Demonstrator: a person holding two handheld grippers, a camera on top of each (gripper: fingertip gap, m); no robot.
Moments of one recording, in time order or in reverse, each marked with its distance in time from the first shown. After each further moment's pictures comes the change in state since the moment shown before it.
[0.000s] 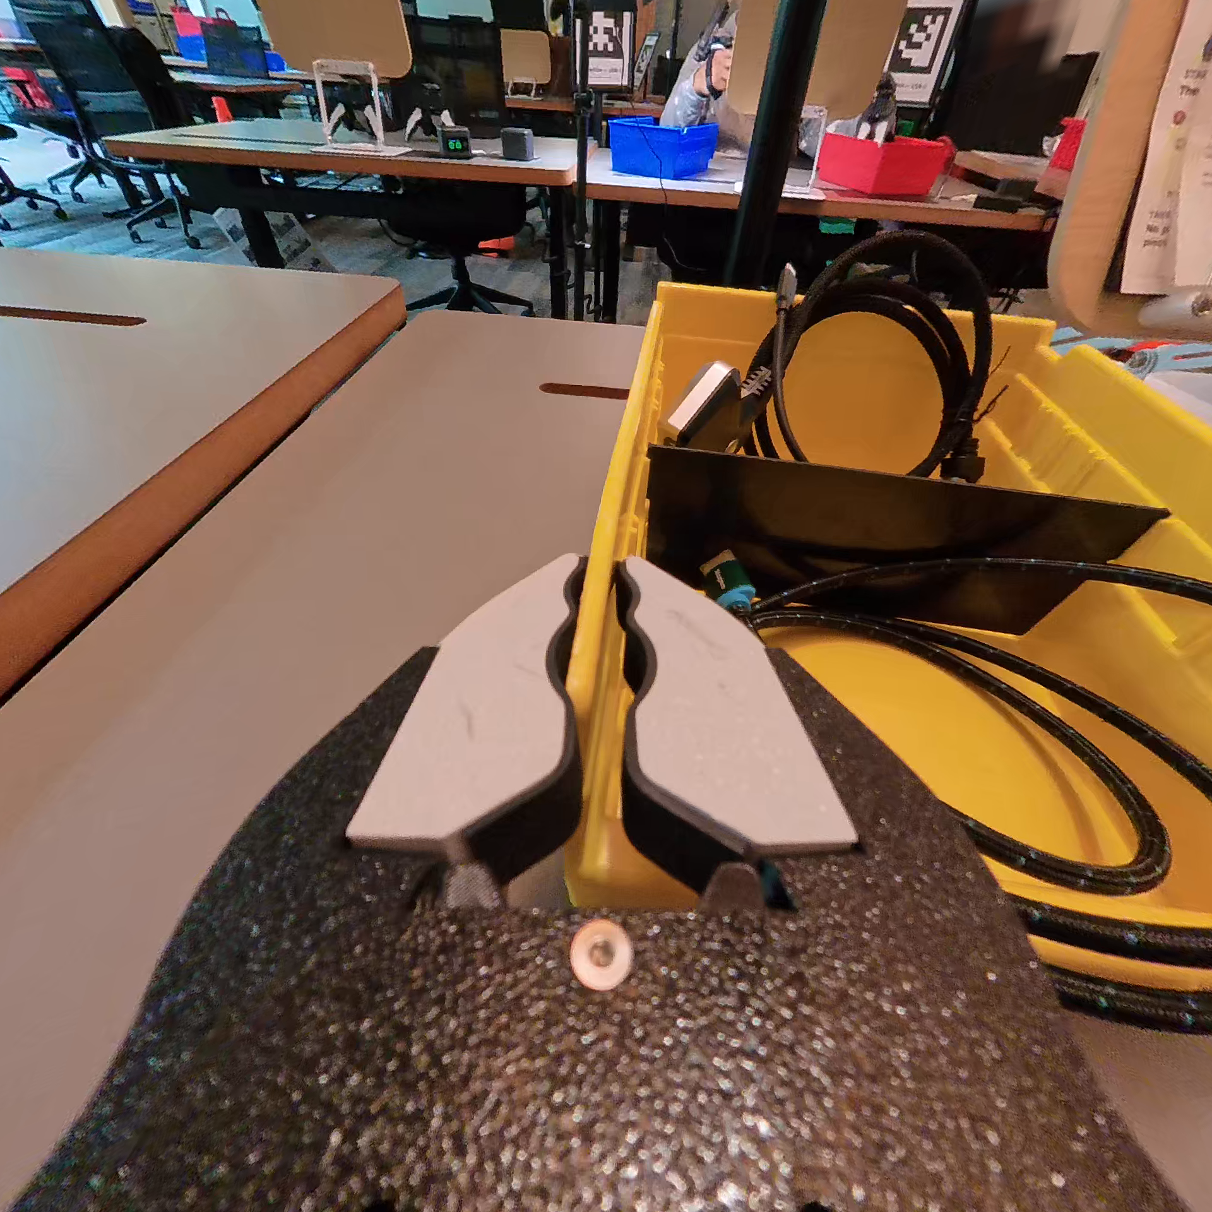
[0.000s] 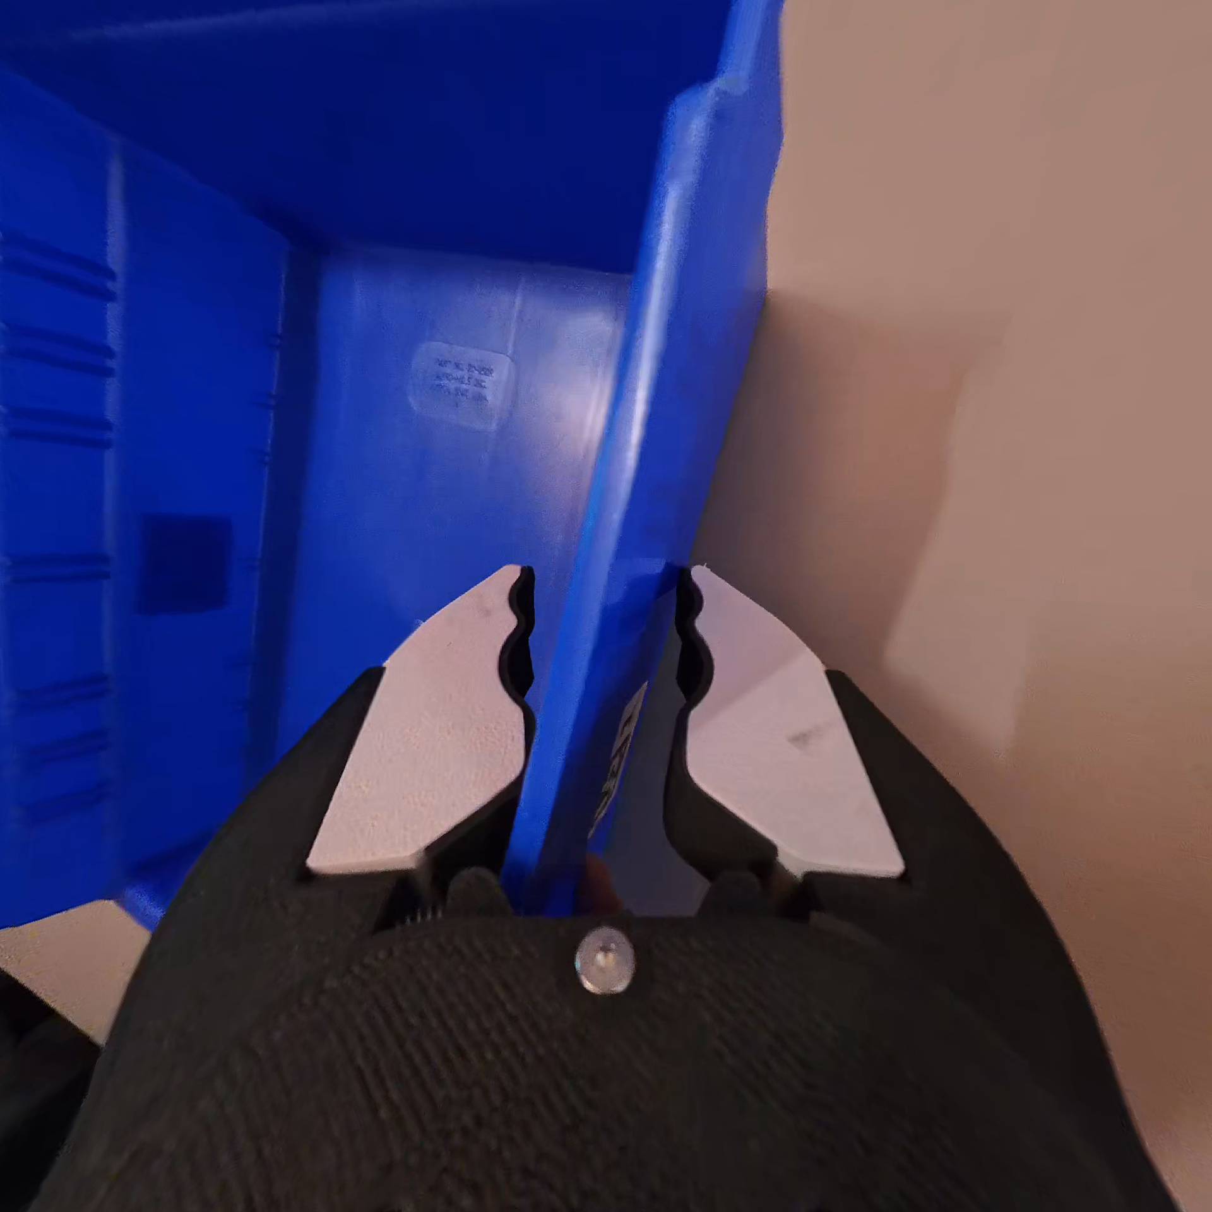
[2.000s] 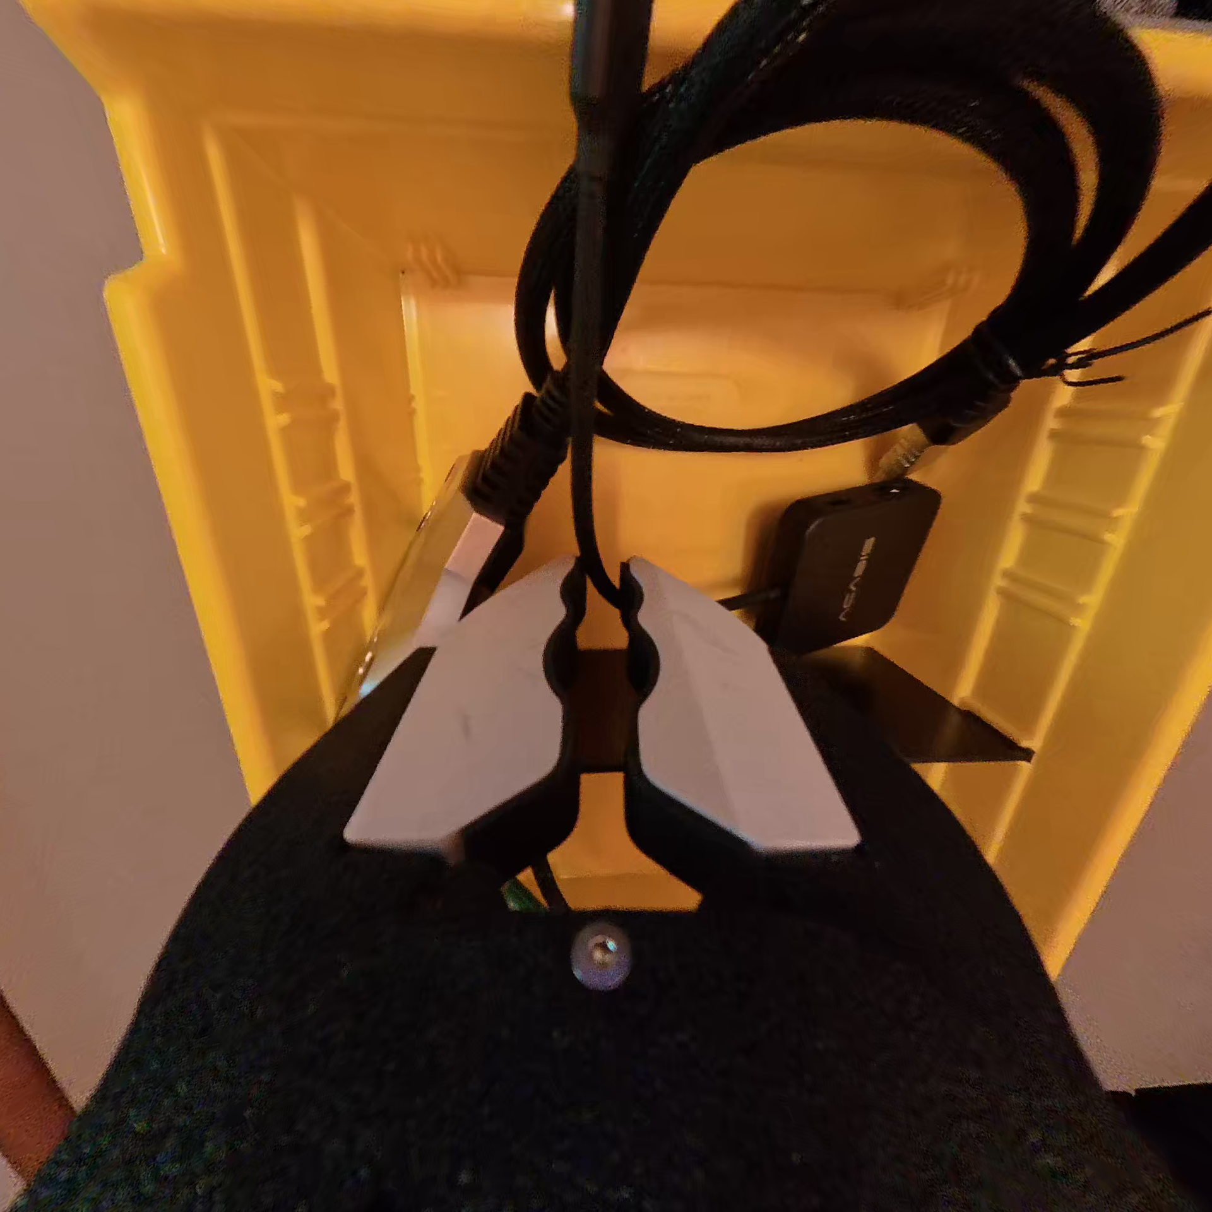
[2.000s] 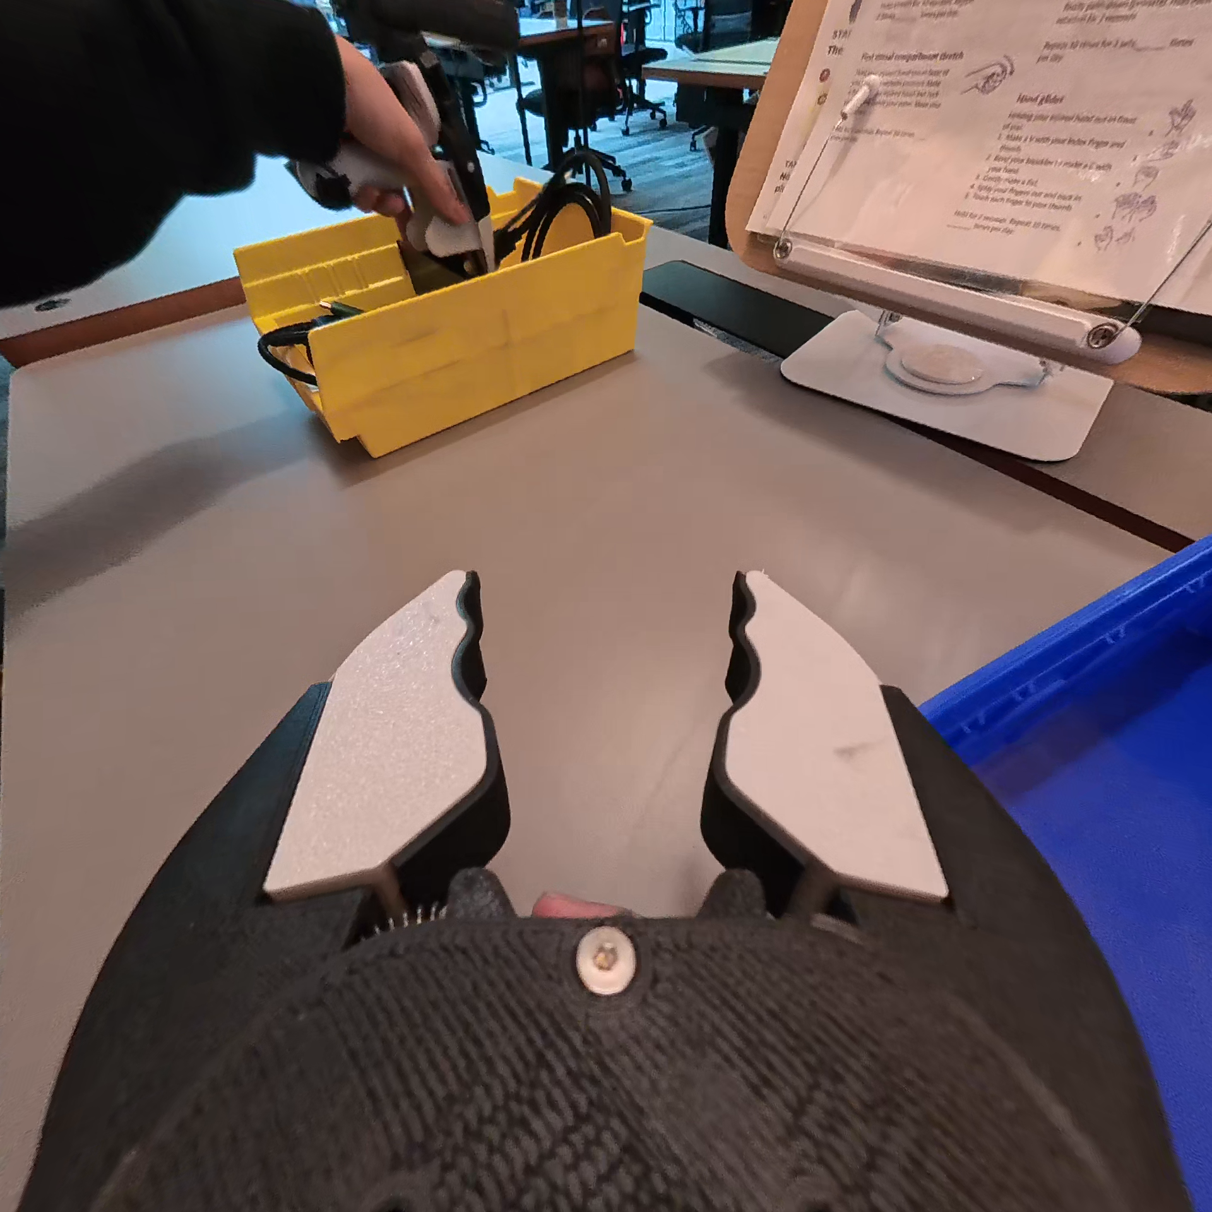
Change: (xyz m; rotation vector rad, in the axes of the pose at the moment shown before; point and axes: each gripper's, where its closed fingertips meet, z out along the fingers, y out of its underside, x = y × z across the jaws) left arm 0.082 0.004 0.138 -1.155 0.053 0.015; right arm -0.327 0.101 -0.027 0.569 -0.425 -0.804
